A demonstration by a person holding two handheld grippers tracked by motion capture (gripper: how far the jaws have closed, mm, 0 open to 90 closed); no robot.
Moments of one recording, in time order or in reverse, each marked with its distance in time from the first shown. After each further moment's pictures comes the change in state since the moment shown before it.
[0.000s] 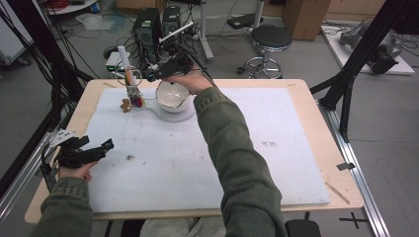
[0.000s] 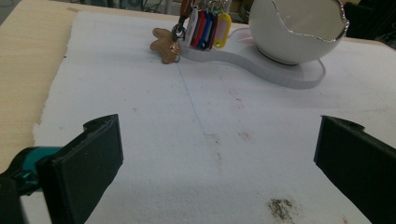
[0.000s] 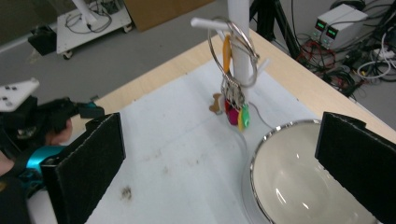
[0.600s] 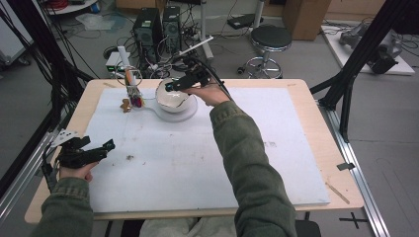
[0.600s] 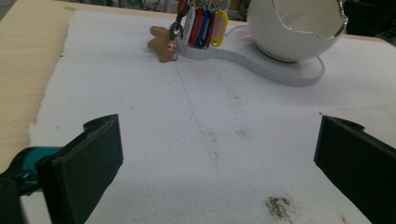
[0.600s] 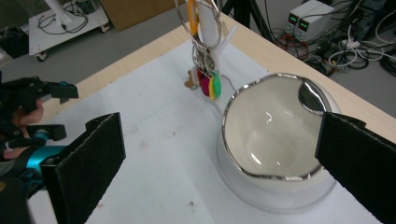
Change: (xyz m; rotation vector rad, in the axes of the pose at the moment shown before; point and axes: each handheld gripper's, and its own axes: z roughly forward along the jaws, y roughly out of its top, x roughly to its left) left arm -0.003 0.000 0.001 0.008 -0.001 0.007; right arm -0.013 -0.050 -0.022 -0.019 -0.078 0.028
